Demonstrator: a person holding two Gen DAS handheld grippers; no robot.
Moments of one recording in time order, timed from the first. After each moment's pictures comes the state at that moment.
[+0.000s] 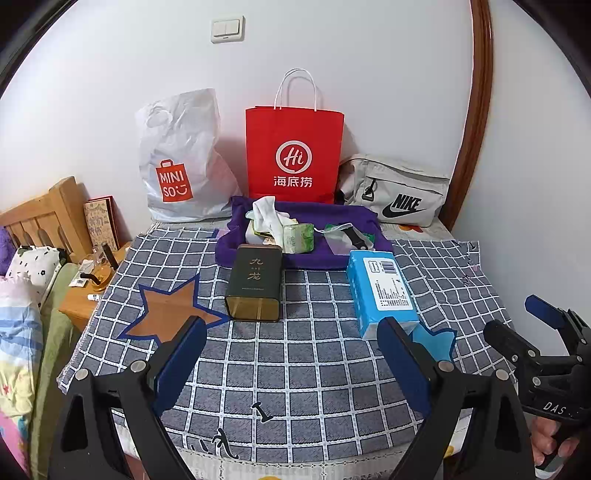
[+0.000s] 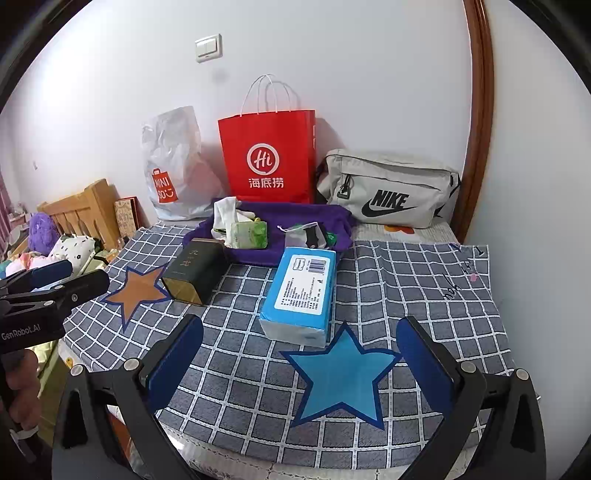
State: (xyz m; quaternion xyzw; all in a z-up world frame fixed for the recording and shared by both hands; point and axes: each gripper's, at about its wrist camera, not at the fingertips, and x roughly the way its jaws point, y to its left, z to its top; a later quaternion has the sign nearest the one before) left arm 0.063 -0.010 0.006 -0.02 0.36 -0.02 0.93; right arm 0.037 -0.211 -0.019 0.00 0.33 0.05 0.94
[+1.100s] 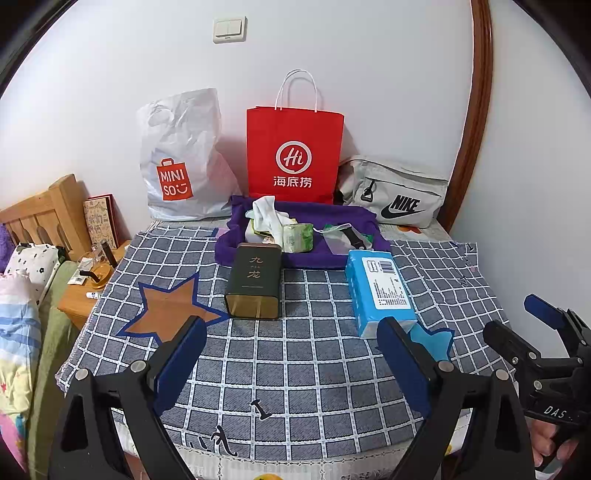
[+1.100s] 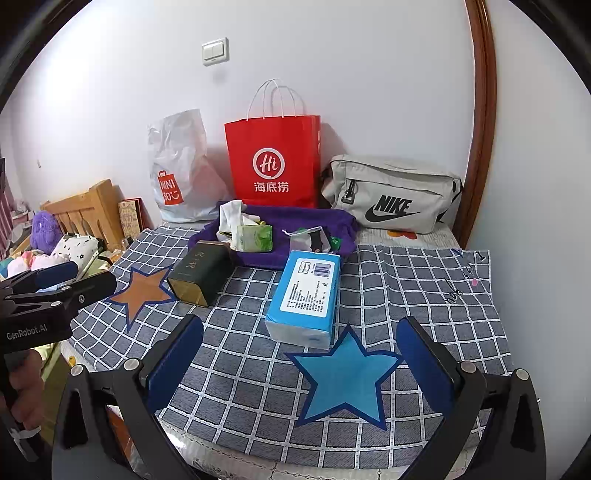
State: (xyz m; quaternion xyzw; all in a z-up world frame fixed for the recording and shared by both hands) left arm 0.061 -0.010 0.007 -0.02 0.36 -0.02 0.93; right arm 0.034 -0.209 -0.015 -0.01 0.33 0.06 0.94
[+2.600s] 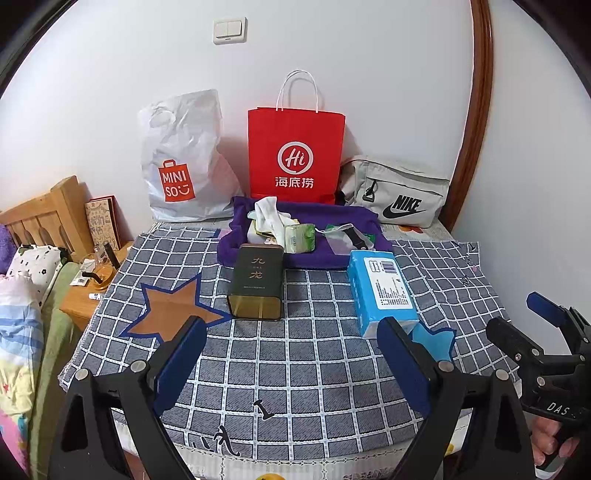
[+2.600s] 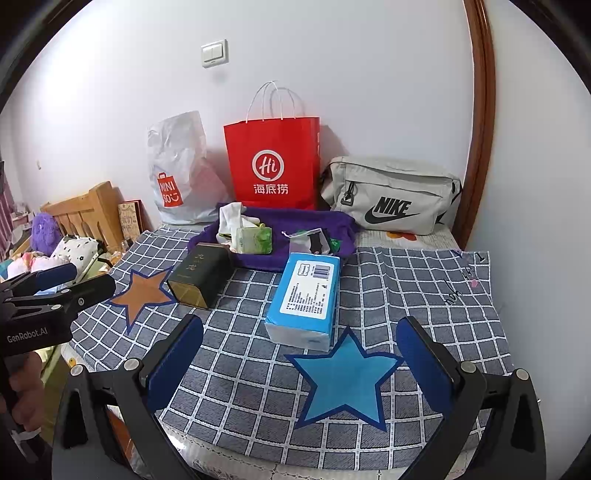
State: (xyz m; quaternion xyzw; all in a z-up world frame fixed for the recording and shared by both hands) left arm 0.060 -0.010 0.008 -0.02 0.36 -0.02 0.93; right arm 0.033 -0.210 -0.014 -0.01 0.32 0.06 0.94
